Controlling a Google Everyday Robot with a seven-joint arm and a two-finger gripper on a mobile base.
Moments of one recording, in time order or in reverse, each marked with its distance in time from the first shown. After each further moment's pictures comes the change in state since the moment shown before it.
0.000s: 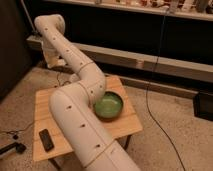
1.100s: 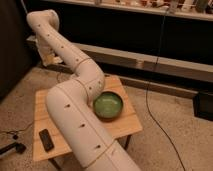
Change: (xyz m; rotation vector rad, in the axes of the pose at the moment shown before) arm 0.003 0.003 -0.007 -0.020 0.018 0.006
